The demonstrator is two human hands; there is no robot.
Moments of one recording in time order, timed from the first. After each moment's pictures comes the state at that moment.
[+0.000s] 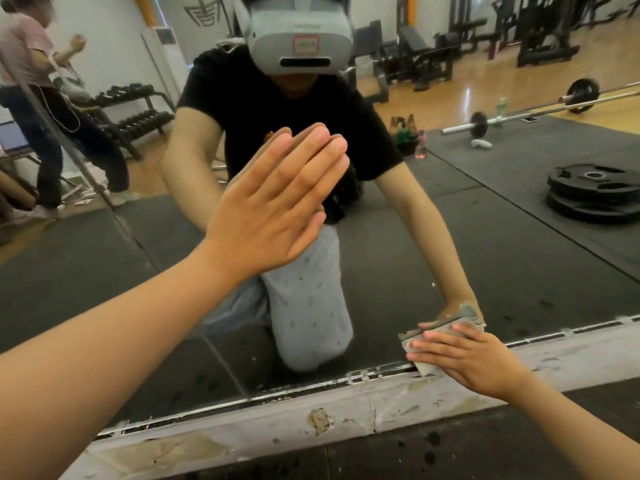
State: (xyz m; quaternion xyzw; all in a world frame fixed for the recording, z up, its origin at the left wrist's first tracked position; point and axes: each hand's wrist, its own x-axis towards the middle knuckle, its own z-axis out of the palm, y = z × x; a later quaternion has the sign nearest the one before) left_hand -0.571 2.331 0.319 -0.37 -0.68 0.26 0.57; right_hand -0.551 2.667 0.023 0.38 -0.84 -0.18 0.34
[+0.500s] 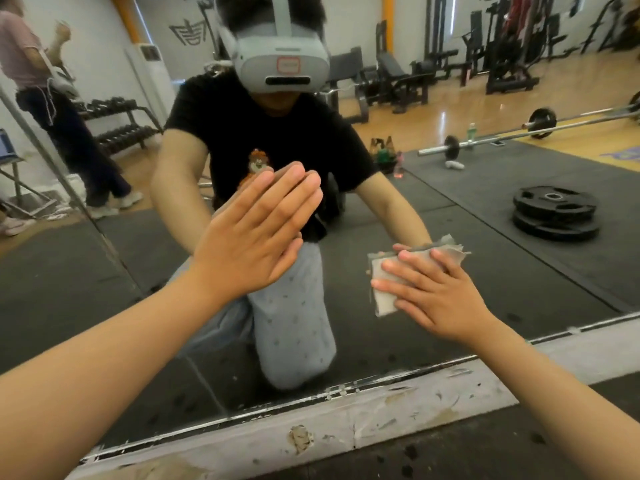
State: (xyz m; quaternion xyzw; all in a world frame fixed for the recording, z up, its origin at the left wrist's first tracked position) left_hand -0.572 2.331 0.320 -0.37 -0.69 0.27 0.55; right_hand -0.572 2.643 0.164 0.30 -0.79 -0.14 0.52
